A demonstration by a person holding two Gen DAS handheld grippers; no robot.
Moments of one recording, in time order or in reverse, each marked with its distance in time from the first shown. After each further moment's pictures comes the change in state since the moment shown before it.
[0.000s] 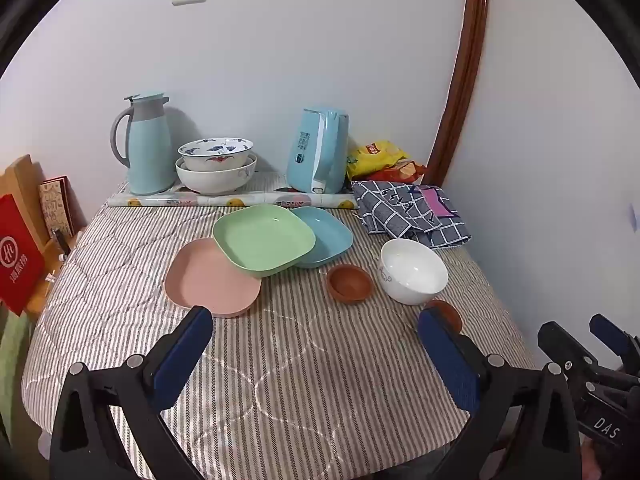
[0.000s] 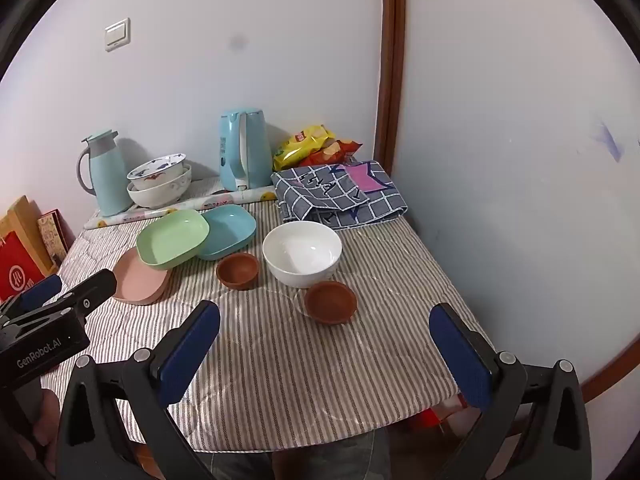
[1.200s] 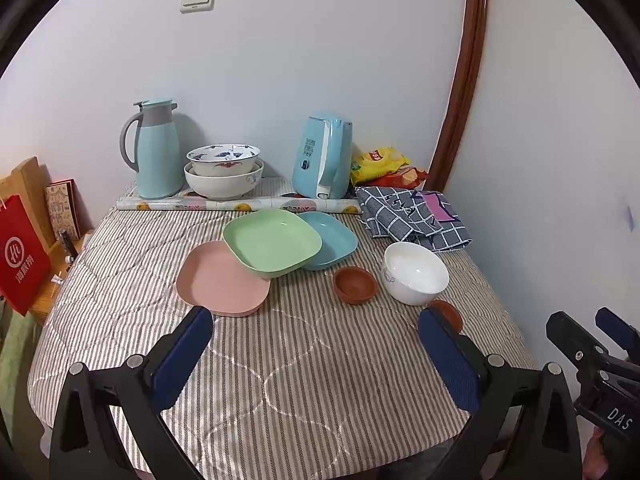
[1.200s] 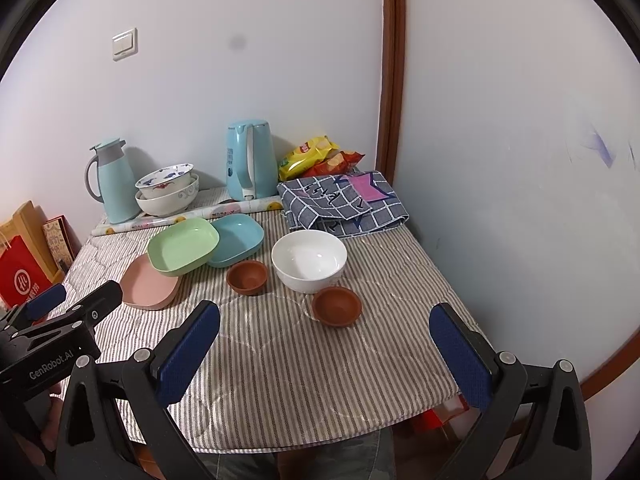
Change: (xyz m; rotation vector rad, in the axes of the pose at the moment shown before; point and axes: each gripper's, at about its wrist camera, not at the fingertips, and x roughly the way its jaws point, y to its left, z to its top) left arm -0.014 0.004 -0.004 -0.012 -0.027 0.008; right arm -0.021 0.004 0.001 0.004 -0.033 0.015
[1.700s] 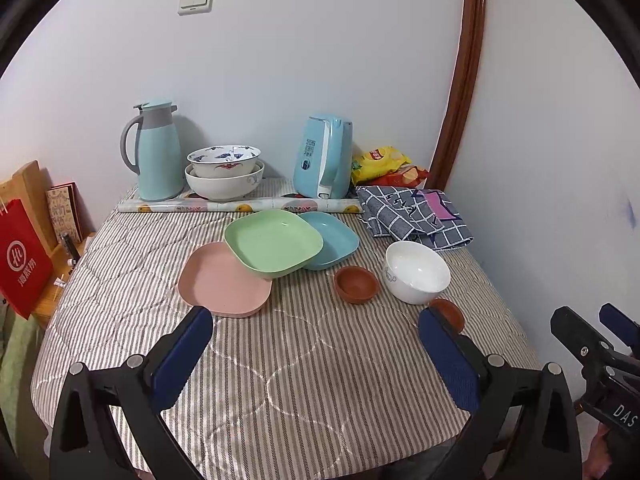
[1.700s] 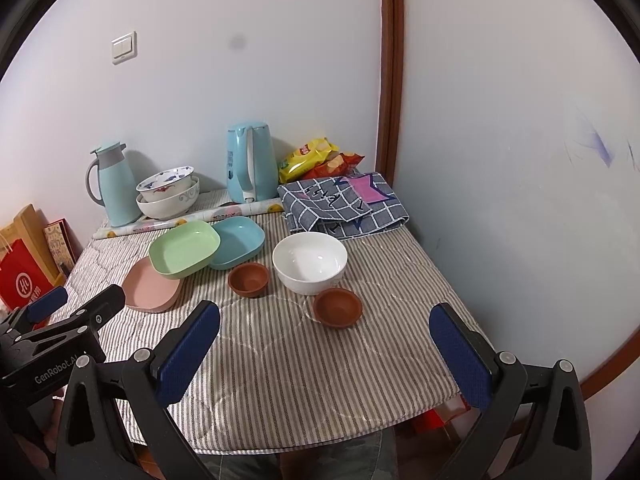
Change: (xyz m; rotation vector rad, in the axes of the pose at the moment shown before) left arm -0.002 0.000 -0.002 0.010 -0.004 0.005; right arm -0.002 0.000 0.001 0.006 -0.005 -0.001
